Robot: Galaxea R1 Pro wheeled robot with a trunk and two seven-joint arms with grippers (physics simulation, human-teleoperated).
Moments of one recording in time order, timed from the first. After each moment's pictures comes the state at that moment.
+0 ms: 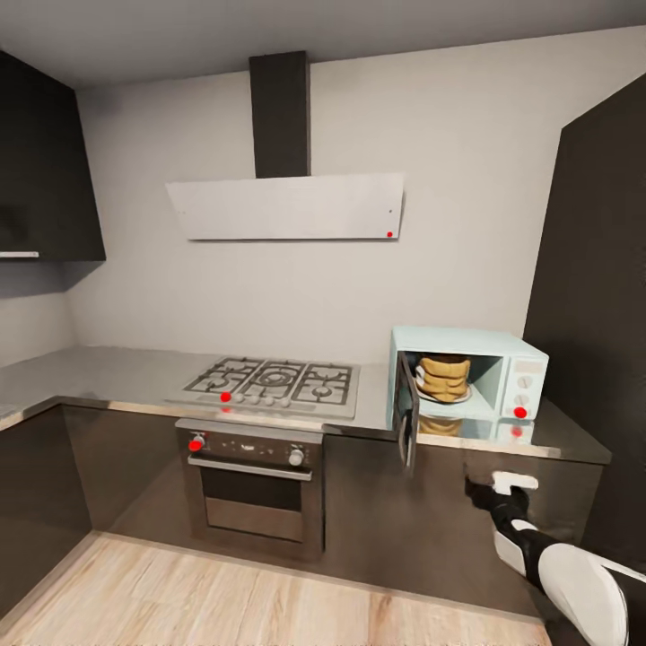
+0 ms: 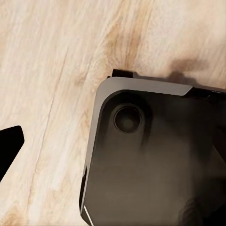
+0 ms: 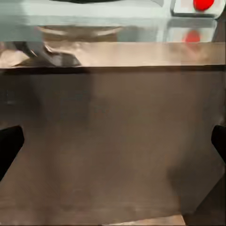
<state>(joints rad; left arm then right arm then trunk) 0.04 0.03 0.17 -0.13 0.01 0.01 0.01 -0.84 -0.21 -0.35 0.07 0.25 -0.42 -0.09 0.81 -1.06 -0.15</state>
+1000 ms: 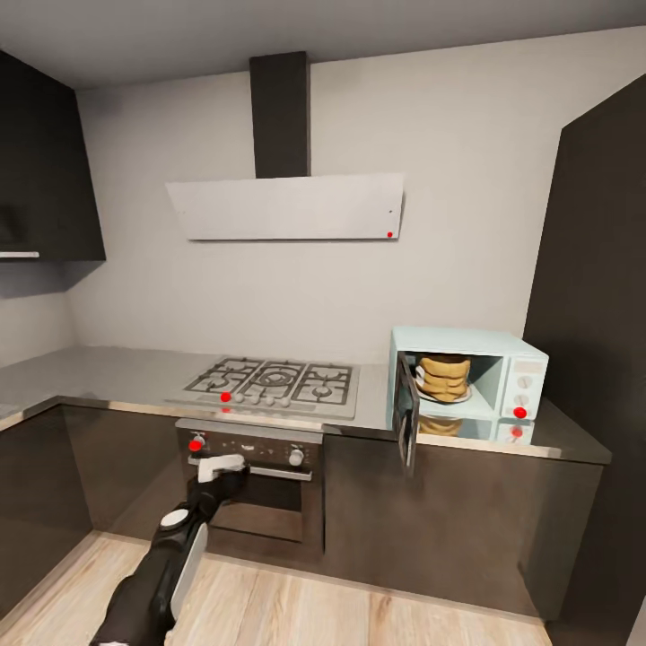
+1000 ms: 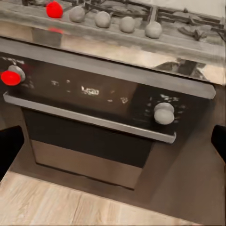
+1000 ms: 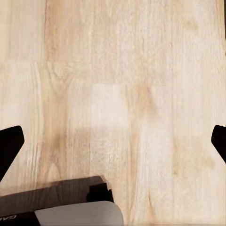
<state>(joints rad) -0.39 -0.08 0.10 -1.05 0.01 0.25 0.00 -0.30 -0.06 -0.35 0.07 0.25 -0.17 -0.09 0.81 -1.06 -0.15</state>
